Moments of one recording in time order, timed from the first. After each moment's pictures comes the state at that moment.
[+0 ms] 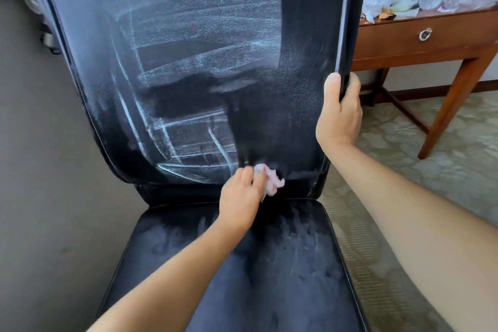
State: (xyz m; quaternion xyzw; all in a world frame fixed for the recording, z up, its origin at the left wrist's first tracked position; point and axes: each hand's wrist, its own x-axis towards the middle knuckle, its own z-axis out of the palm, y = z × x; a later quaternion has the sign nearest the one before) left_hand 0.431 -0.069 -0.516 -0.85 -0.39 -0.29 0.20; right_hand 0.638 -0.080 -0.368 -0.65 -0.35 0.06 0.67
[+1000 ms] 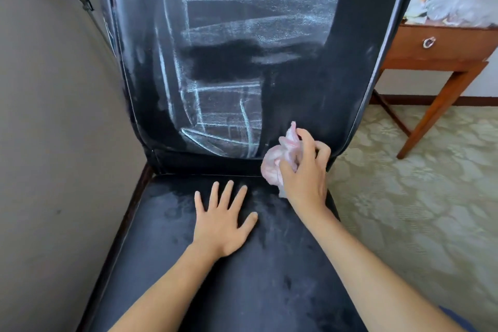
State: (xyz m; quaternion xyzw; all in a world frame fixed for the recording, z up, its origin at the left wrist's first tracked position) left_hand 0.335 -0.145 -0.551 -0.83 -0.55 -0.01 -0.12; right_hand 0.514 -0.161 -0.455 -0.73 -0.50 0.08 0.46
